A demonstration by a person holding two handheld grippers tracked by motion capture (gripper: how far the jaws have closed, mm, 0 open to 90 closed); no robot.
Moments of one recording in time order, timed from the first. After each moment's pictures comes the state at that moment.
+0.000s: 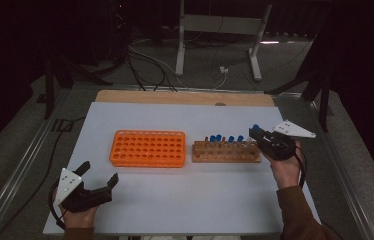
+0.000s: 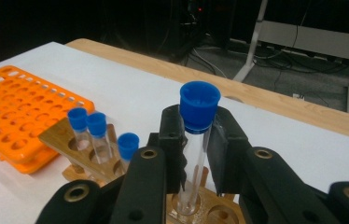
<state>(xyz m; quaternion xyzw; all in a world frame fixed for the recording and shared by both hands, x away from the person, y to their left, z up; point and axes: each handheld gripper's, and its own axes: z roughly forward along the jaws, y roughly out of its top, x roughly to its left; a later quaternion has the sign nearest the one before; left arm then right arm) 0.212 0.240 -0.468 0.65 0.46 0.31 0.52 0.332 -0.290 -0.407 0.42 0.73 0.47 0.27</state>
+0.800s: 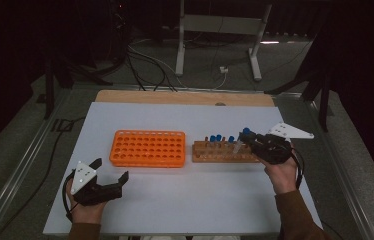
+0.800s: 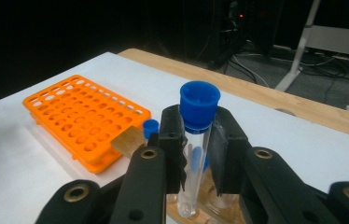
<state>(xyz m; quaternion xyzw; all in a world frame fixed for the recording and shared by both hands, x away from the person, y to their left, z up) 0.230 0.219 -0.467 0.68 0.45 0.28 0.50 0.316 -0.270 -0.393 0.38 0.74 0.51 0.21</state>
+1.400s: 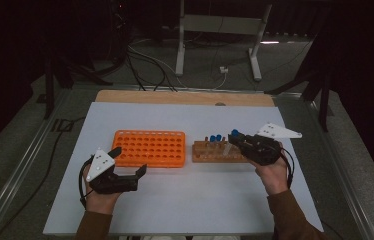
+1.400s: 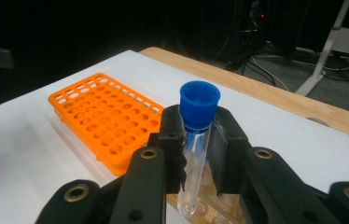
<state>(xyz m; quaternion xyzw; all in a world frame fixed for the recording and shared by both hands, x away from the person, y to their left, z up) 0.252 0.177 -0.433 0.71 0.39 0.25 0.53 0.315 -0.244 -0.392 0.35 0.75 0.52 0.19</state>
